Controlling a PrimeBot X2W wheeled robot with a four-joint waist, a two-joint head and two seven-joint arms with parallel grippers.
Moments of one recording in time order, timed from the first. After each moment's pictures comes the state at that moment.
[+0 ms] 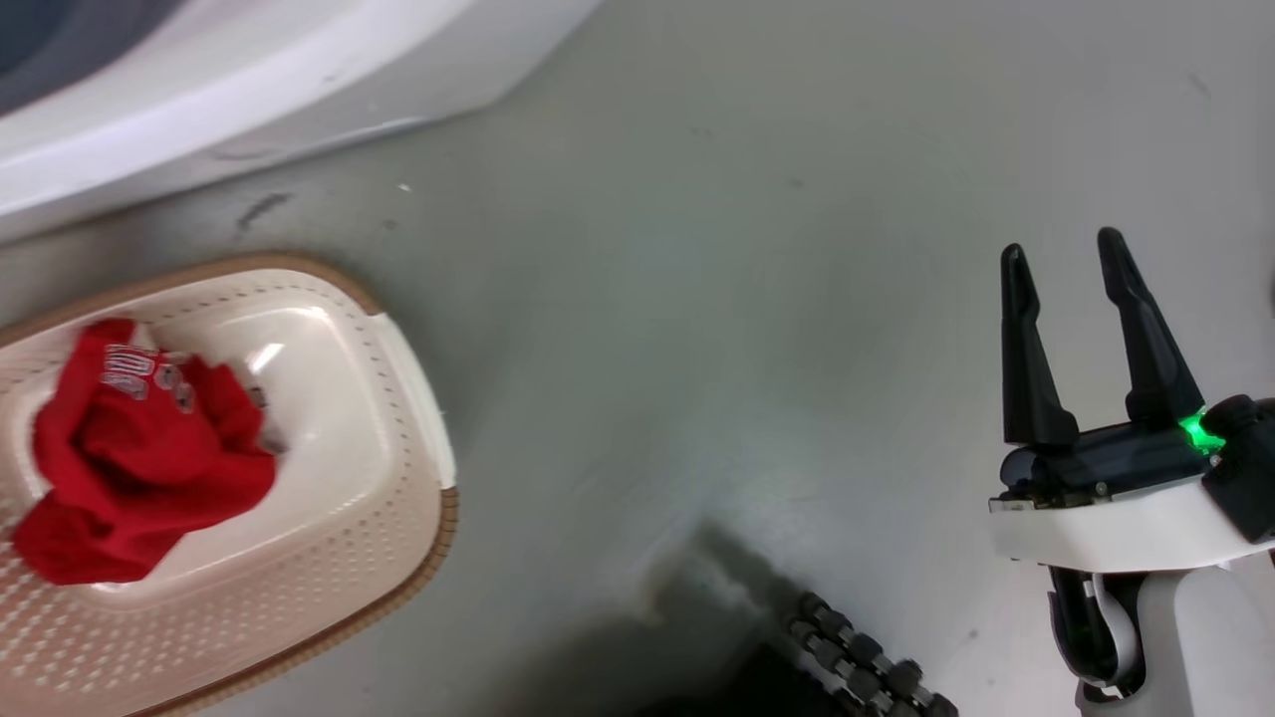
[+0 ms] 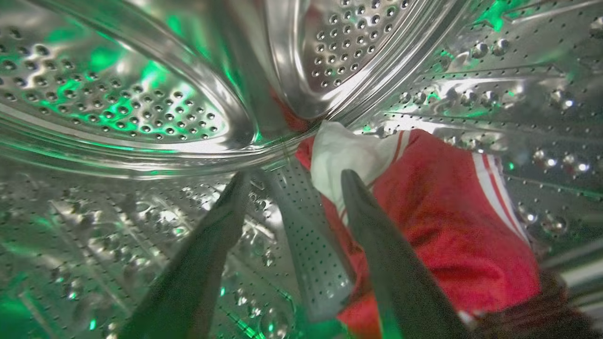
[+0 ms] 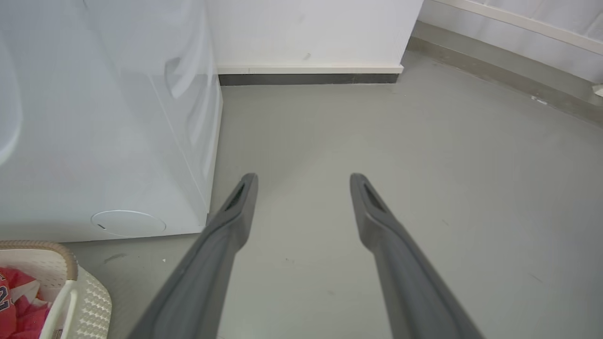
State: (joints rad) left arm -1.44 0.75 -0.27 0.55 -0.39 -0.13 0.36; right arm -0.21 -0.05 0.05 -0.10 0.17 0.13 -0.26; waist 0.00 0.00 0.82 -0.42
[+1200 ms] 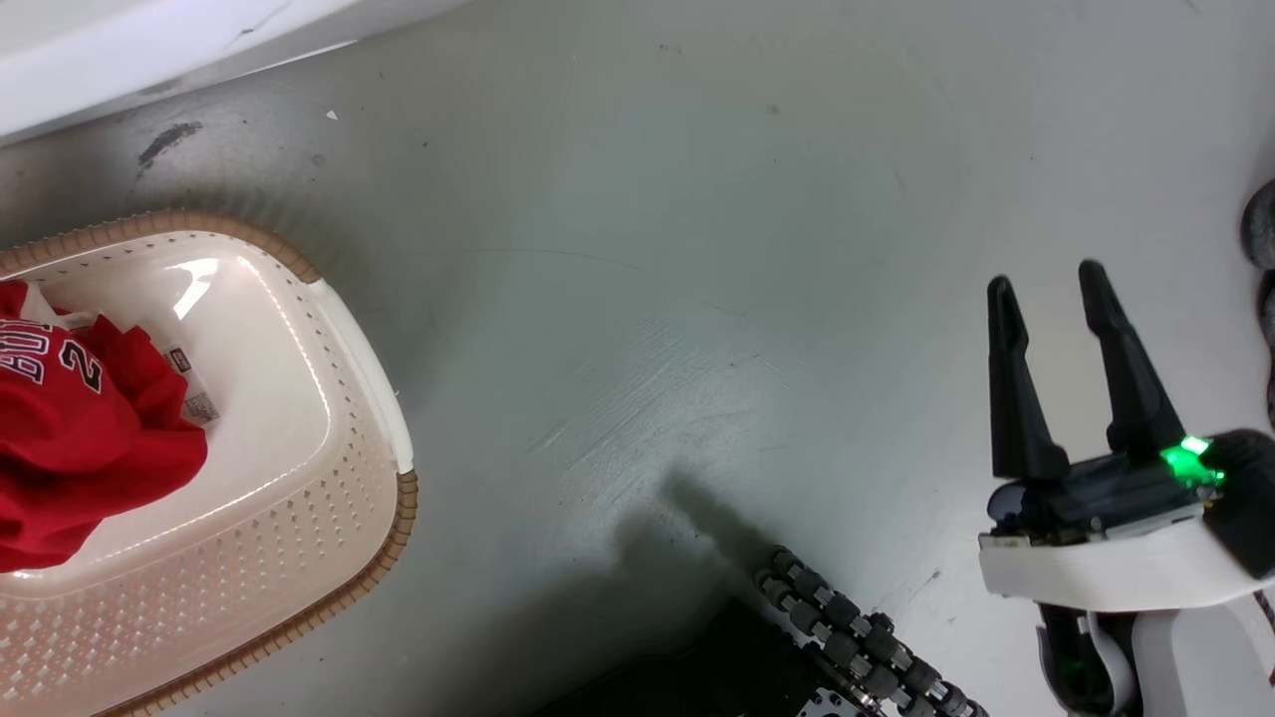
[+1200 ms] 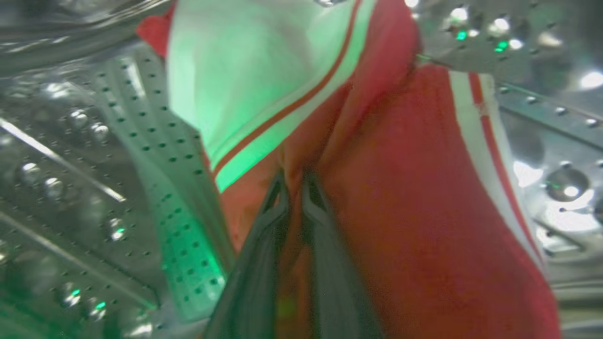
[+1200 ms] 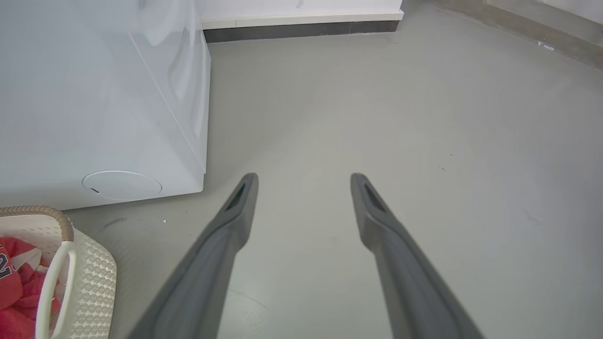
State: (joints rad) left arm -1.87 0.61 -0.65 0.98 -0.61 -0.13 0.61; right arm -0.14 -0.05 0.08 -0.16 0.26 0.13 -0.26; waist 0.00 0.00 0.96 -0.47
